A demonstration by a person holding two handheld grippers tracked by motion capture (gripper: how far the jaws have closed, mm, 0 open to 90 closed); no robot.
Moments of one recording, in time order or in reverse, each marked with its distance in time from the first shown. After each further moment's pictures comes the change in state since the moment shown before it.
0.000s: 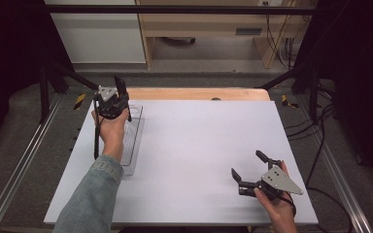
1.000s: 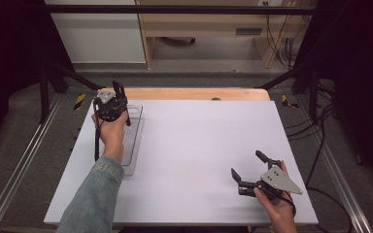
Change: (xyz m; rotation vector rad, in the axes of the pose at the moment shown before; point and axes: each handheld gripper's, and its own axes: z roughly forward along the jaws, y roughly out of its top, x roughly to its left) left arm 0.010 -0.016 0.009 0.029 0.018 -0.055; right arm 0.000 -0.001 0.001 0.007 0.000 -0.004
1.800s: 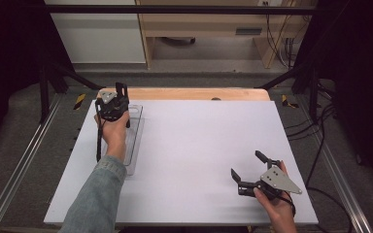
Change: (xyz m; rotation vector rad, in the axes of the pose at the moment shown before) left arm -0.003 -0.003 0.007 -0.005 -0.002 -0.024; right arm 0.001 -0.001 0.001 0.007 0.004 0.003
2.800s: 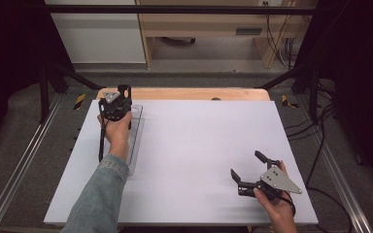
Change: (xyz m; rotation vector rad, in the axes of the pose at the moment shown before) left arm -0.004 -0.004 0.009 0.022 -0.011 -0.010; right arm 0.000 0.000 0.000 0.001 0.007 0.001
